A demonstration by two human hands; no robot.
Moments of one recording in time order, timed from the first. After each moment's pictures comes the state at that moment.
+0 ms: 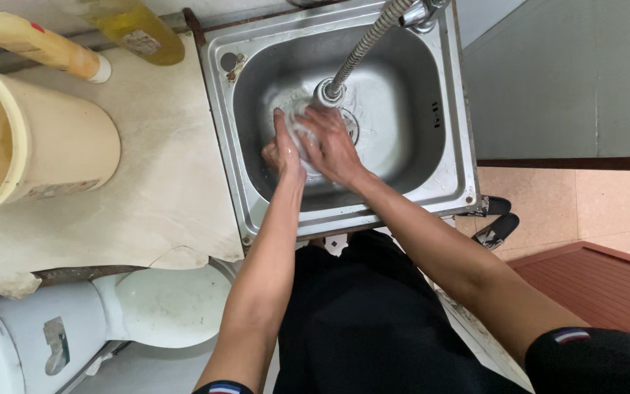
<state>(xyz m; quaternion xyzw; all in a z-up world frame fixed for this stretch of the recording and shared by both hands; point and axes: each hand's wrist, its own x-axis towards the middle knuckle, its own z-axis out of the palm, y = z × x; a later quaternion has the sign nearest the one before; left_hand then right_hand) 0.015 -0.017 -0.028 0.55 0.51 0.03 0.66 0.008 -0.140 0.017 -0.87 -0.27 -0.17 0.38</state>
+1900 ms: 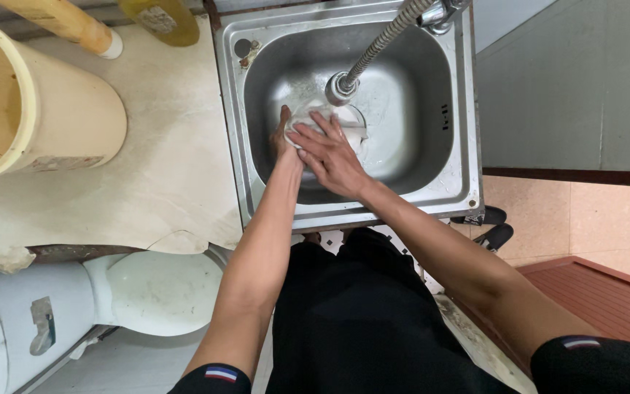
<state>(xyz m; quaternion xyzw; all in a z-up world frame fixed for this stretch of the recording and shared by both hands) 0.026 0.008 -0.096 0.38 0.48 -0.03 0.79 -0.020 -0.135 0.055 -0.87 -0.33 -0.04 0.35</state>
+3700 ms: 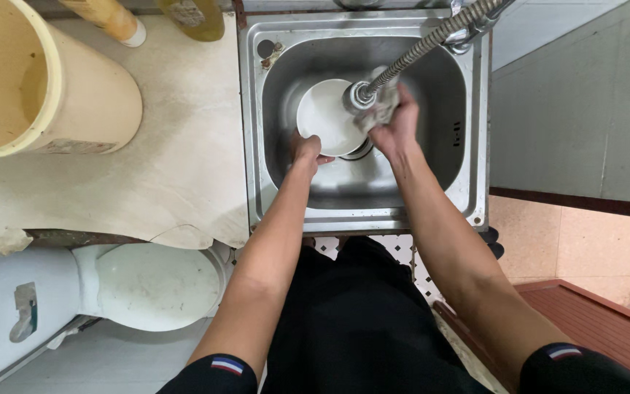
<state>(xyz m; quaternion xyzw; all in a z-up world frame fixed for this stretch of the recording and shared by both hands) 0.024 -0.004 -0.056 0.53 0.47 -0.18 0.69 0.075 -0.181 0.016 -0.14 0.13 0.27 0.94</state>
